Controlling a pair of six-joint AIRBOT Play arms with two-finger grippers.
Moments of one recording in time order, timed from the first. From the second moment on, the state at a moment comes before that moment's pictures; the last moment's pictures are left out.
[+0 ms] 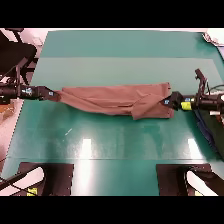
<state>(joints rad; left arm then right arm) 0.36 -1.15 0.98 0.61 -1.24 -0.85 -0.13 -1.00 0.83 -0.75 1.11 1.40</state>
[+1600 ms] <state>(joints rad) 0.19 -1.28 1.00 1.01 -1.30 -1.05 -0.17 -1.63 1.43 -0.82 1.30 1.27</state>
